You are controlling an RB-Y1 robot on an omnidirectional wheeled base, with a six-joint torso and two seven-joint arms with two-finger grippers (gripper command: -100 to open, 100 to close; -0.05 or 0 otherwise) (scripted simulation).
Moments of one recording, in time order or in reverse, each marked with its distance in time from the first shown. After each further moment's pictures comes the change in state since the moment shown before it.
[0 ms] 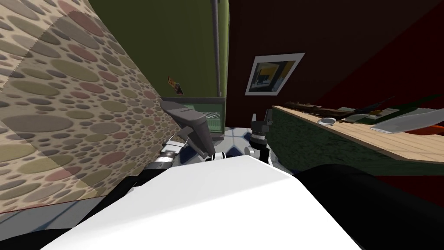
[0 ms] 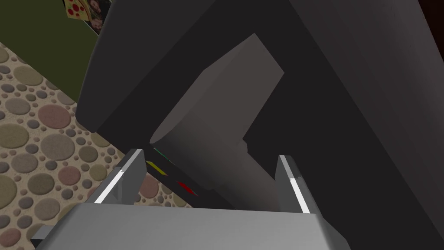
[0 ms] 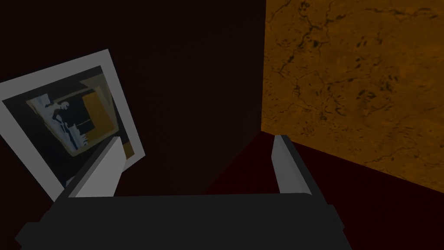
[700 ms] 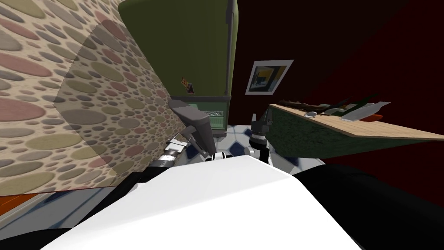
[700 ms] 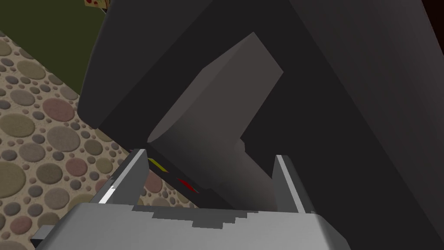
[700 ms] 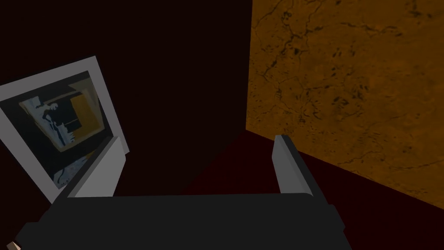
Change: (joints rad) left arm -0.038 0.056 -0.029 0.005 0.004 0.011 0.009; right arm 0.000 0.000 0.000 0.000 0.000 0.000 0.000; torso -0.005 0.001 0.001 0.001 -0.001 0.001
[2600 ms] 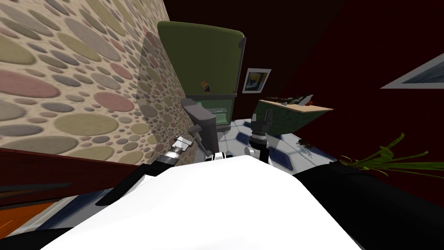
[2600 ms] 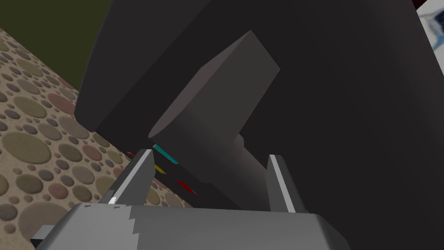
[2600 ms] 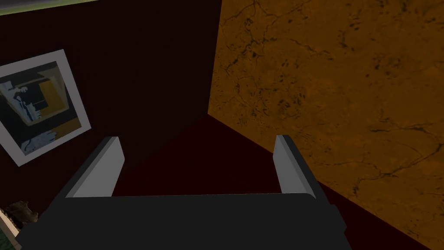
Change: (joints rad) left arm -0.102 0.189 -0.056 0.044 0.084 -0.026 0.009; right arm 0.000 0.000 0.000 0.000 0.000 0.000 0.000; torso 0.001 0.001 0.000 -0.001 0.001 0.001
